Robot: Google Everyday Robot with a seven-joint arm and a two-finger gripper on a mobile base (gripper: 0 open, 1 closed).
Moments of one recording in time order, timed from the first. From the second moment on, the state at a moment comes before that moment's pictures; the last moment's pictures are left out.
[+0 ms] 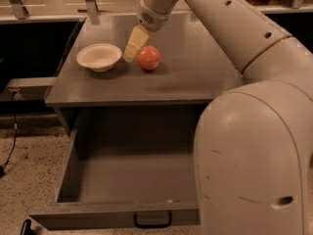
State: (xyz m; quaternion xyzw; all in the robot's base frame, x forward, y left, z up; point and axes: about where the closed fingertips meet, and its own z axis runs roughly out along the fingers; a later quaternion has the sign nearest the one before) arm 0.740 0.033 0.909 -0.53 0.81 0.06 0.25
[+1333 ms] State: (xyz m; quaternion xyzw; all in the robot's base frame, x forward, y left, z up) arm 0.746 0.031 0.843 -0.49 0.83 0.11 0.24
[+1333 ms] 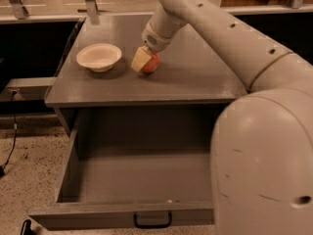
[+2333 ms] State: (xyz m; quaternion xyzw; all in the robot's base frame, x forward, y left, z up) arm 0.608 0.048 0.852 -0.52 0.66 0.35 0.42
